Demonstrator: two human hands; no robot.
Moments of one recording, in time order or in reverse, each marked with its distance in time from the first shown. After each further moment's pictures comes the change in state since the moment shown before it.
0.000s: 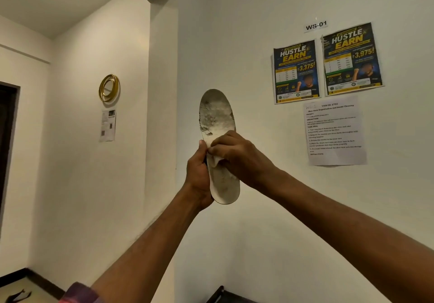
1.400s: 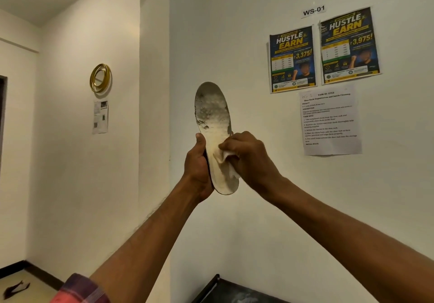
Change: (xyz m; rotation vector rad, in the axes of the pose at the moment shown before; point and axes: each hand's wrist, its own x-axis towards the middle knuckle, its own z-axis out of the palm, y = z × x) left_hand 0.012 -0.019 -0.003 0.021 0.061 -0.043; right_hand -0.042 0.004 0.014 0.108 0.147 0.245
